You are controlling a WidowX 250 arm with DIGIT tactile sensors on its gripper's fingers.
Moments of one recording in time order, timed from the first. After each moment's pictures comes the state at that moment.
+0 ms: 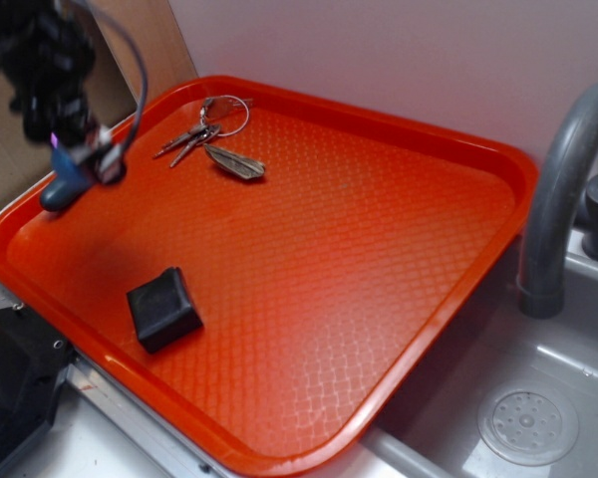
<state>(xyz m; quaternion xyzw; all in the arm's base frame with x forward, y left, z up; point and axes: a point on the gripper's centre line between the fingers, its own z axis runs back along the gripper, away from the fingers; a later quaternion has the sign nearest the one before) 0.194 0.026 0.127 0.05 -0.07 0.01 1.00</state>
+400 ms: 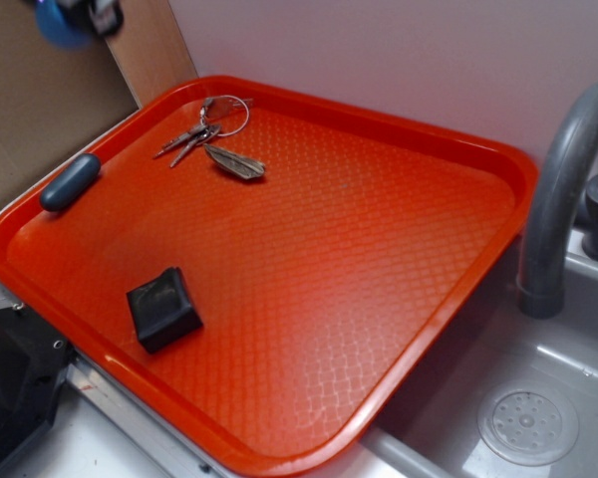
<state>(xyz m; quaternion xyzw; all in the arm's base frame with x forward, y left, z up) 0.225 0.015 0.224 0.06 -0.07 0.01 1.00</state>
